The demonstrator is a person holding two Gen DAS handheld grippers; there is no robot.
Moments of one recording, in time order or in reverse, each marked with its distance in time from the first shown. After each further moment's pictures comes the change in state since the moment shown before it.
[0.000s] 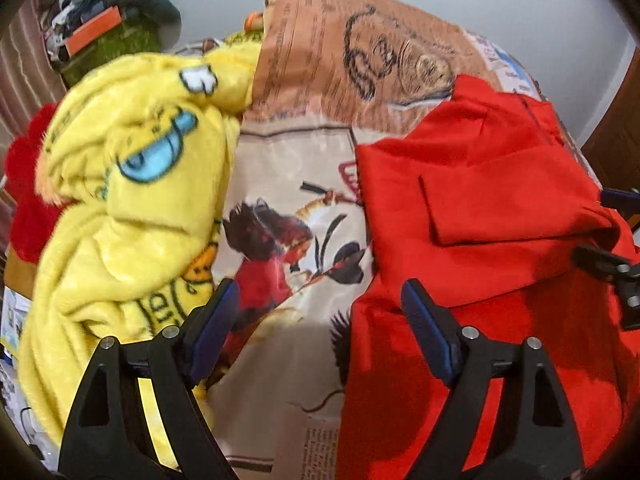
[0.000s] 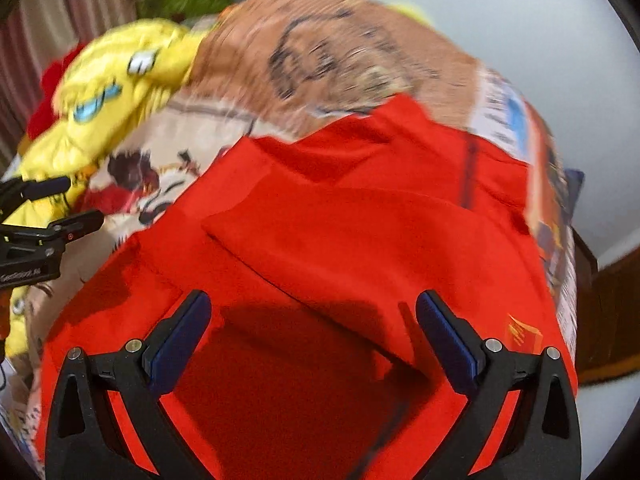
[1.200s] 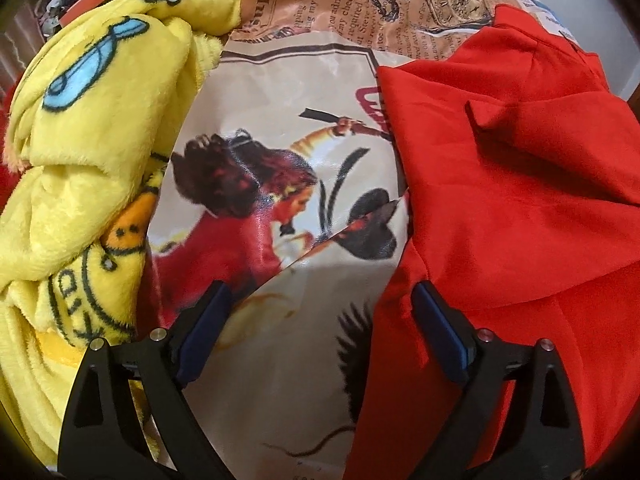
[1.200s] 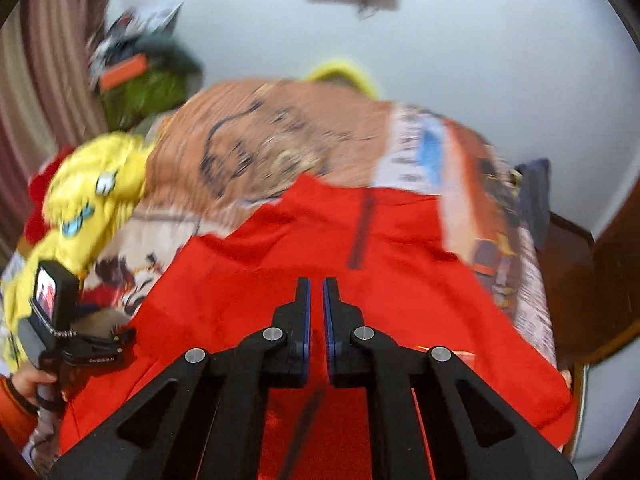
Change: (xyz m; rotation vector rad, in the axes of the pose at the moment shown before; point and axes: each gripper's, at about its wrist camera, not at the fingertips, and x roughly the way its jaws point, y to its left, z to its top) left arm 0.068 -0.008 -0.015 -0.003 0.144 0.094; right arm -0.083 -0.112 -0.018 0.277 -0.292 -0.034
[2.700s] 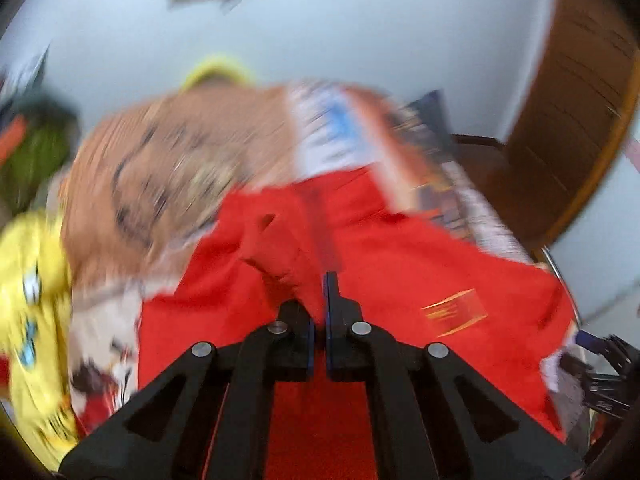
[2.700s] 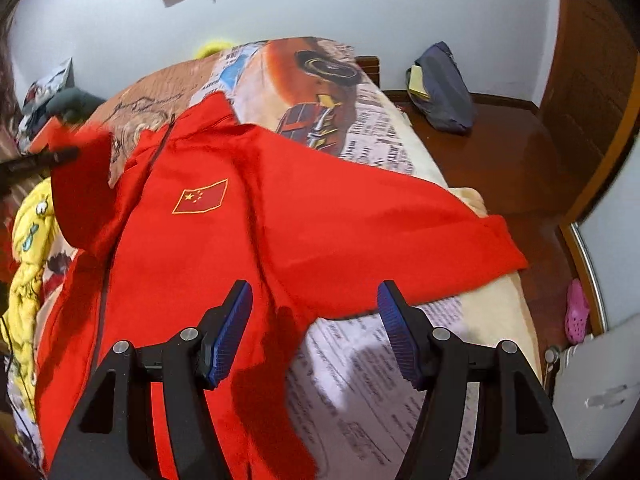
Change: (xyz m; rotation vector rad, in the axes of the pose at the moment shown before) left arm -0.165 -0.281 0.106 0.294 -0.348 -0.277; right arm -0.053 -0.179 -0.151 0.359 0.120 -0.066
